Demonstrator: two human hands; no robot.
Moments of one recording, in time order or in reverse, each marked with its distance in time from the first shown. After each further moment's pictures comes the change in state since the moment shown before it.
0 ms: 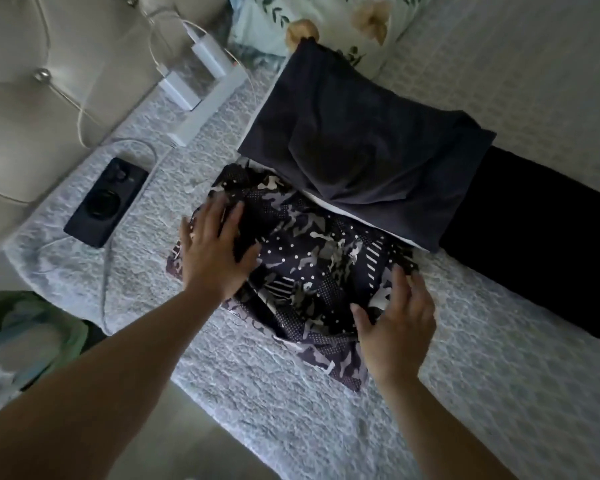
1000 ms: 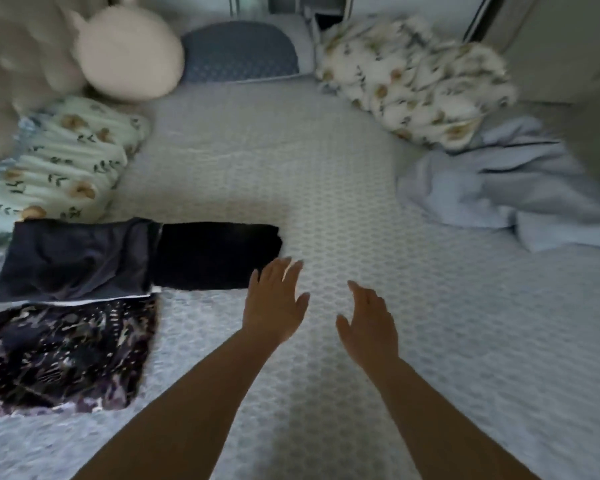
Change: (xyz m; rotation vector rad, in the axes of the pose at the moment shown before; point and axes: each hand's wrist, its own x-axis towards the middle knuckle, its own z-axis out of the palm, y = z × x) left_hand -0.227 0.554 -0.157 -0.130 -0.241 0.672; right_hand -0.096 0.353 -0.354 0.019 -0.014 0.281
